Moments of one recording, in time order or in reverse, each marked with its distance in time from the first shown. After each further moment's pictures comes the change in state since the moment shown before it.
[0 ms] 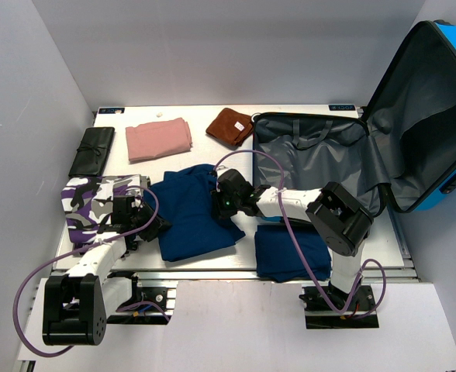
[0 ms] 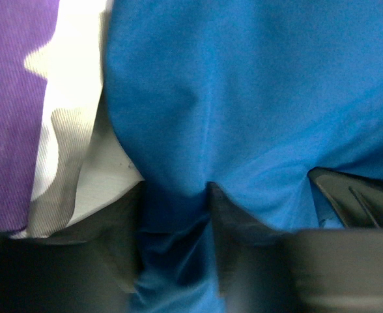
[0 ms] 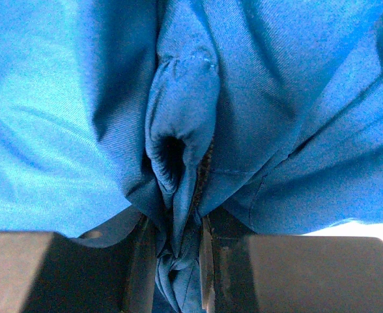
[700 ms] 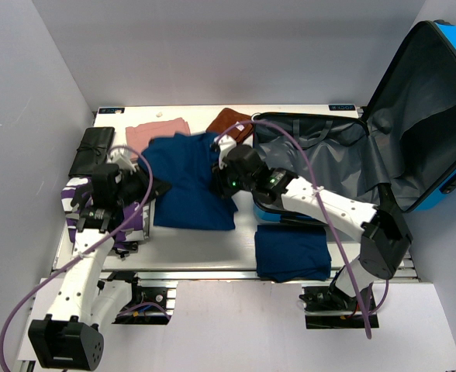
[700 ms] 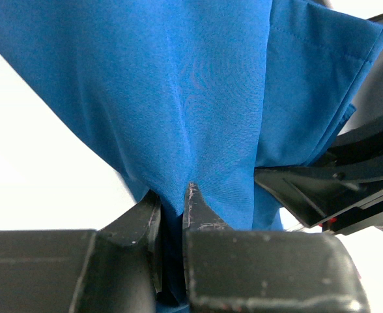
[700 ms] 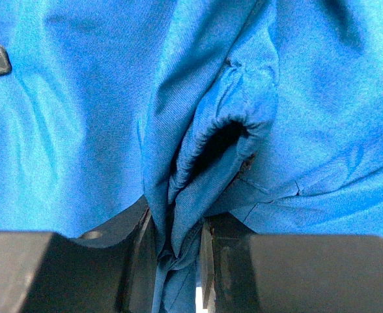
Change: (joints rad) left arm -0.052 -0.198 0.374 -0.172 0.134 0.076; right arm 0.011 -0.285 0.135 -0.196 0.012 -0.151
